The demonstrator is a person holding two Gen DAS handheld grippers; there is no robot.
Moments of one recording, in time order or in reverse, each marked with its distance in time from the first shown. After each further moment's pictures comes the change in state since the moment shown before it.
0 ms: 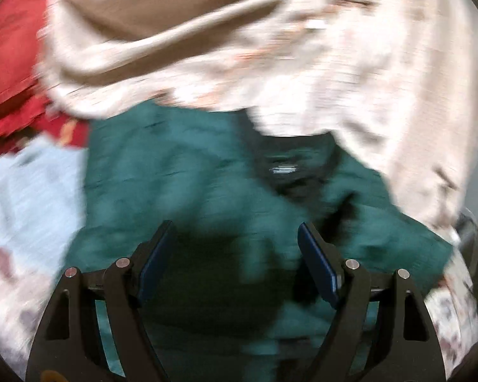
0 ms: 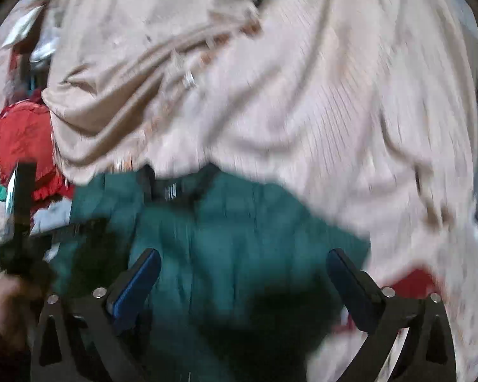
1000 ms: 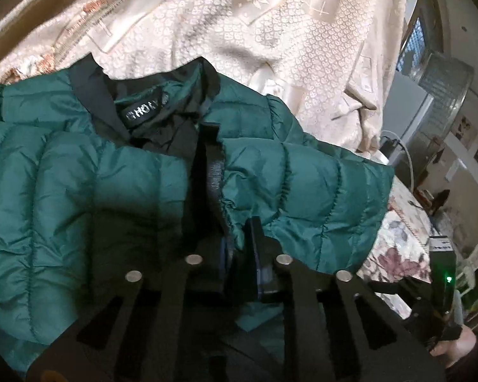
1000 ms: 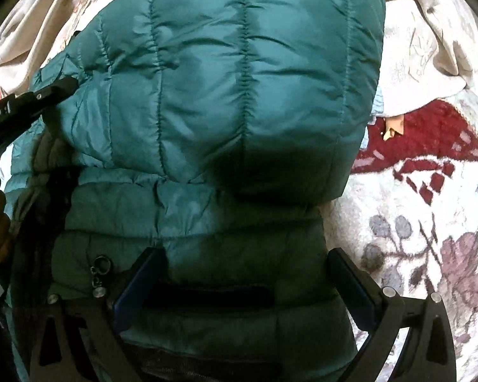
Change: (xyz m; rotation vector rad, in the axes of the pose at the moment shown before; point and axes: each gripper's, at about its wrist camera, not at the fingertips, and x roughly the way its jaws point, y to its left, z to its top) left arm 0.047 -0.053 -0.022 0.191 0.215 -0.380; right arm 0.075 -0.024 -0.092 0.132 0.488 -0.027
